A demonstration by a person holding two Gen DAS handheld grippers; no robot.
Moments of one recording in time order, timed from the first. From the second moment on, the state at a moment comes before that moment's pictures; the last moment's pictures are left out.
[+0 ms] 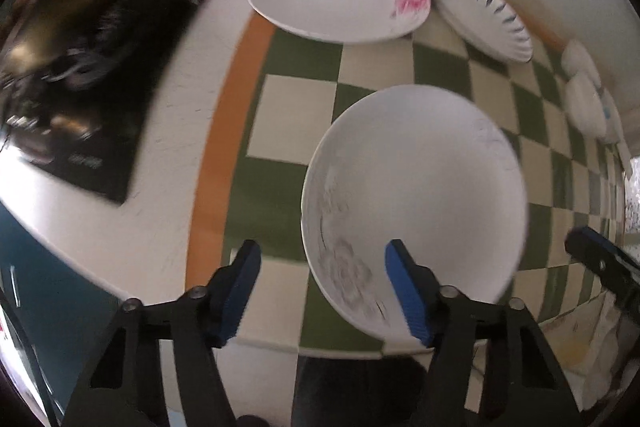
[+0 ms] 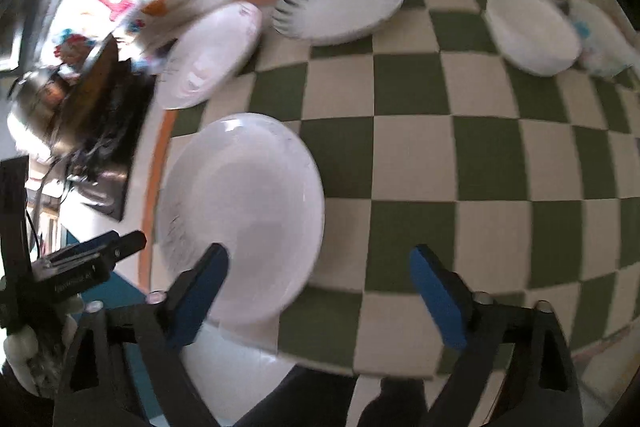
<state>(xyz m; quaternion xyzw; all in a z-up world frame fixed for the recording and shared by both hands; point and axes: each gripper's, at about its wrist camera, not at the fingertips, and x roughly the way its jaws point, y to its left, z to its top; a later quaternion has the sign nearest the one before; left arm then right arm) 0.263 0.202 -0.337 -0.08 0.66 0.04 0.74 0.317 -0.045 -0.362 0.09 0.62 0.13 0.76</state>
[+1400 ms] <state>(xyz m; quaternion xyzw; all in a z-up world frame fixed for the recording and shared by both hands) 0.327 0.160 -0.338 -0.08 0.68 -0.06 0.72 0.369 -0.083 -0.412 0.18 0.67 0.15 0.71</state>
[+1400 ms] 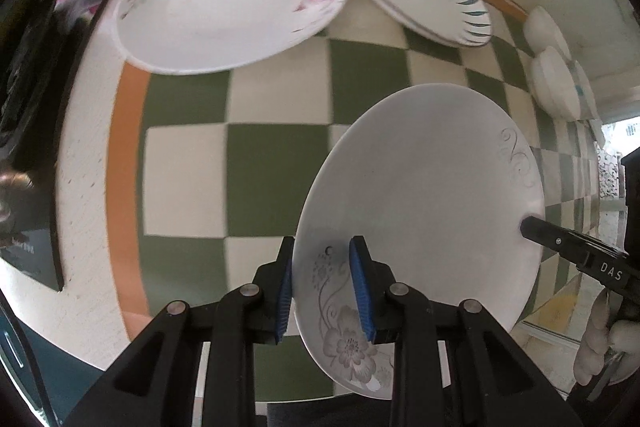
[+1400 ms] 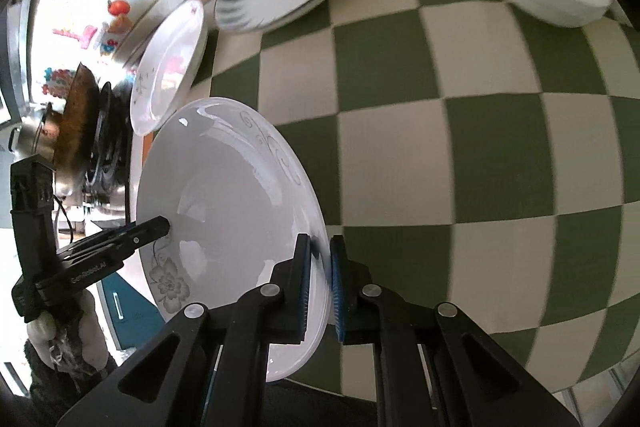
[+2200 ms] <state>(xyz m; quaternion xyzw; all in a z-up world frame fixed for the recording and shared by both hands) 0.358 0.065 -0.376 -0.06 0.71 -0.08 0.70 0.375 -0.185 -0.435 0.20 0.68 0.11 0.70</state>
